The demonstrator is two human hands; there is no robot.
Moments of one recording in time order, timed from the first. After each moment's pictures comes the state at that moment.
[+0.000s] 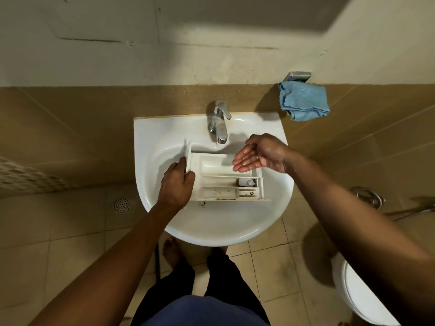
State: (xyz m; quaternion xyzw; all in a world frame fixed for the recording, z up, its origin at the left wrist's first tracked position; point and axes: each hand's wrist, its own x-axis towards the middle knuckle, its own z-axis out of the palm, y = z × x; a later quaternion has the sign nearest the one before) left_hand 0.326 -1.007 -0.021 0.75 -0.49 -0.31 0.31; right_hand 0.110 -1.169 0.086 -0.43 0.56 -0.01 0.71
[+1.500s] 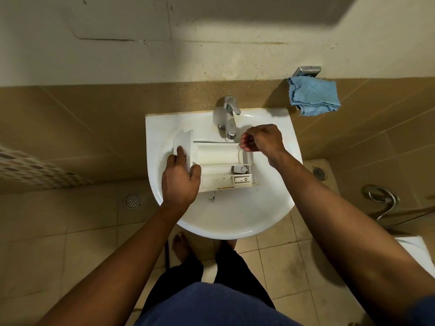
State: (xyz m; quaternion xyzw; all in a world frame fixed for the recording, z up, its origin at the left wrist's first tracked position) left_hand 0.323 -0.992 0.022 0.82 -0.43 -0.24 0.29; right_hand 0.140 -1.167 0.053 -0.47 0.65 -0.24 0.55
